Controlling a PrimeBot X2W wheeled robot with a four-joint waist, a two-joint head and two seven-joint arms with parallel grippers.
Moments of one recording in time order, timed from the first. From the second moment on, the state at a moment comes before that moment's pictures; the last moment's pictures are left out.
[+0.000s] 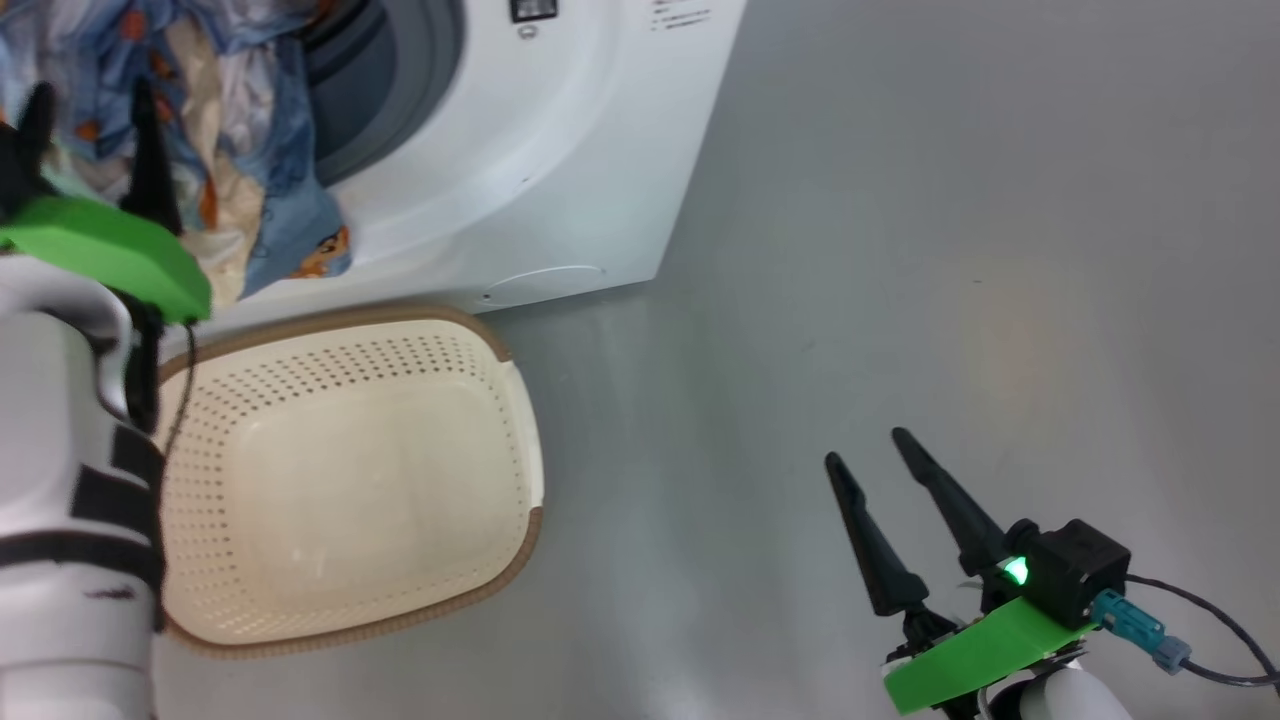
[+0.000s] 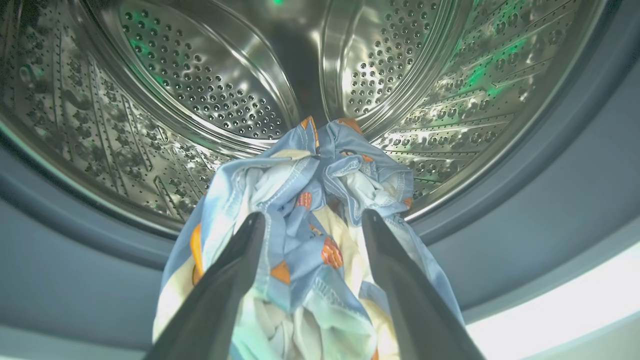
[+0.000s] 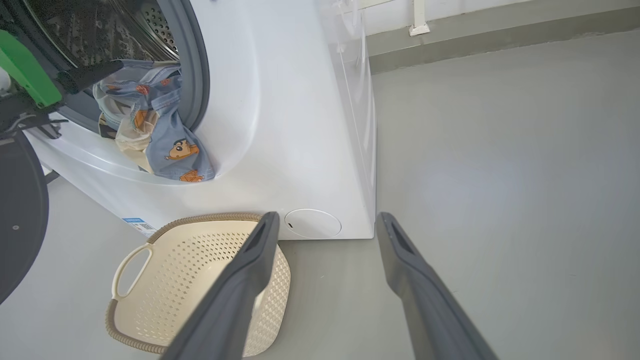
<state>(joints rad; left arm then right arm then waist) -0.97 0.17 0.06 0.88 -0.08 0.00 -0.26 -0.13 -0.10 0.22 0.11 0.32 0.13 -0.26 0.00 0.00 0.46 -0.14</state>
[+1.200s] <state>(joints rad) -0.12 0.05 0.06 0.08 -0.19 0.07 -0.18 -0.16 -0.13 0.11 0.09 0.29 0.13 -0.26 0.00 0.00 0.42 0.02</state>
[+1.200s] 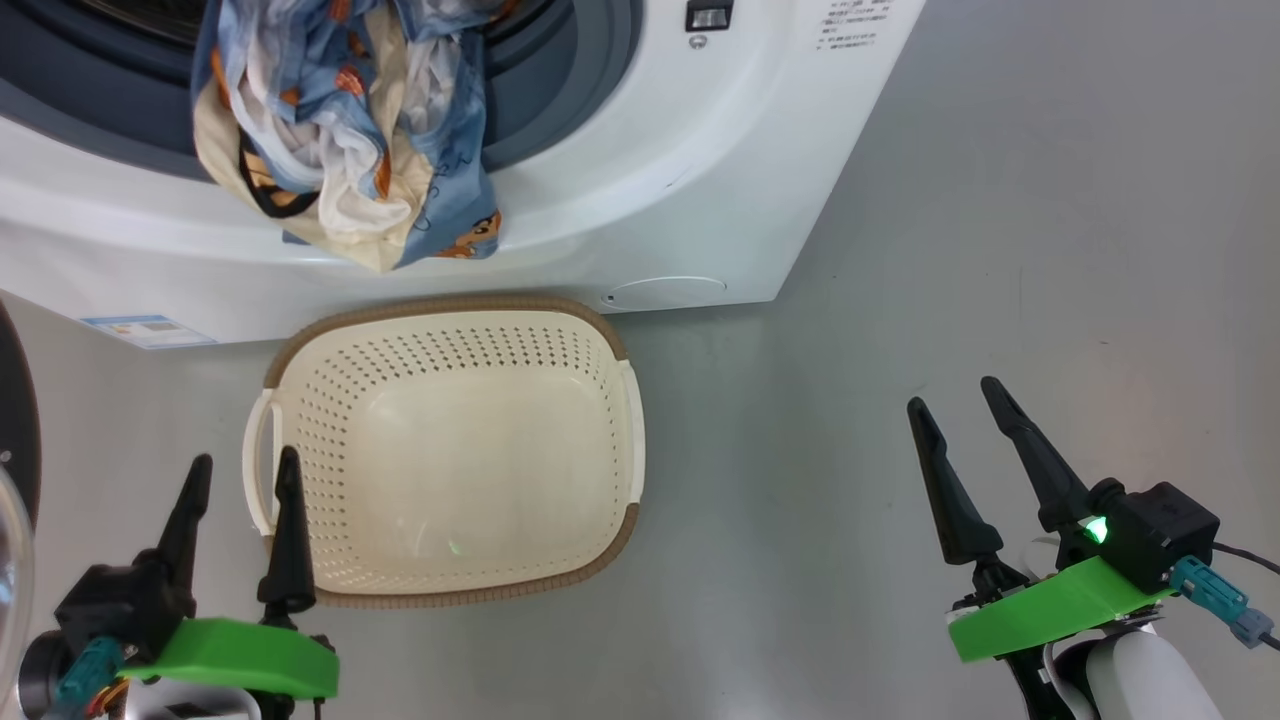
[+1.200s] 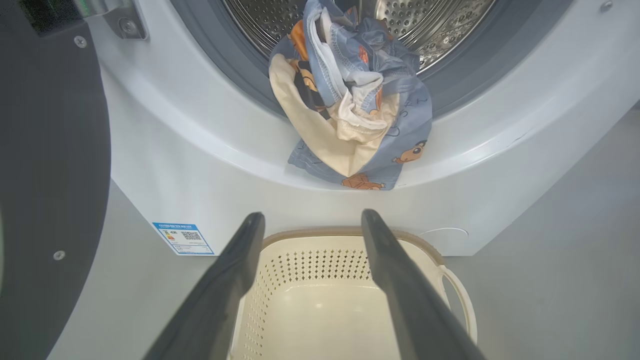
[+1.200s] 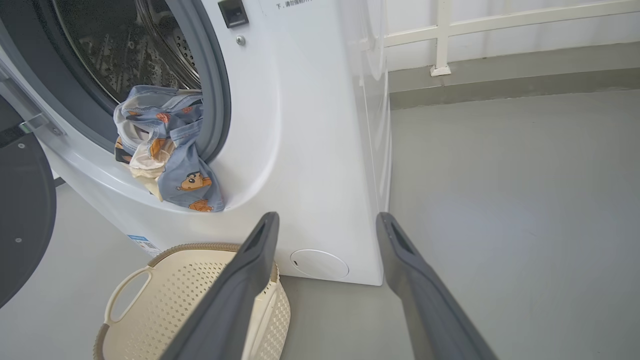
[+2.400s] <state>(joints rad) -0.47 0.11 -0.03 0.36 -0.20 0.03 -0.13 -0.16 -0.11 0.12 0.09 0.29 0.13 -0.26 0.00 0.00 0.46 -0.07</state>
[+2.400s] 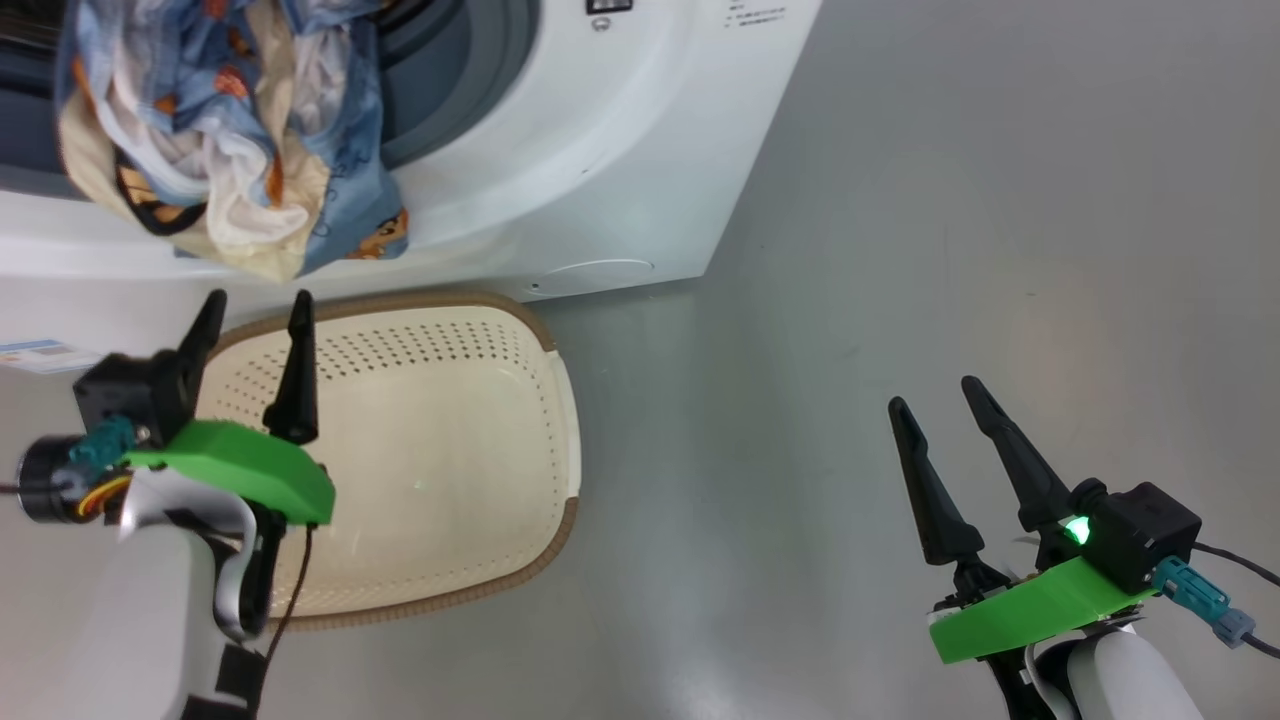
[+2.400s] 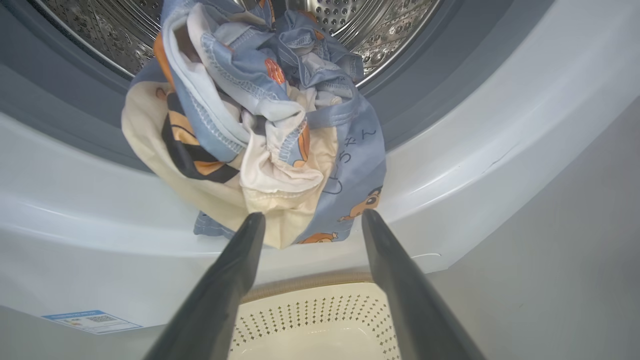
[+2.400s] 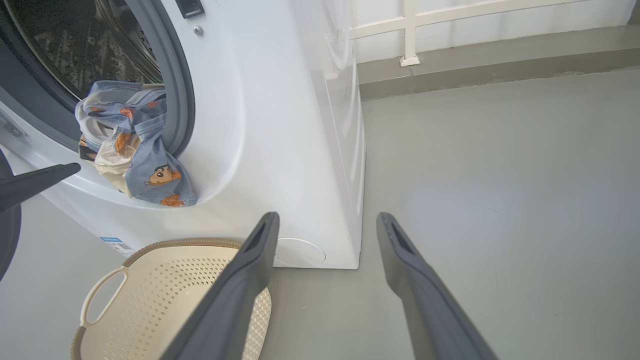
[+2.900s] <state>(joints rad) -0.68 0.16 -0.03 0.72 -0.19 0.05 -0.18 -0.17 -0.10 0.13 0.08 0.29 0.13 -0.26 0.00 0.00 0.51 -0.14</state>
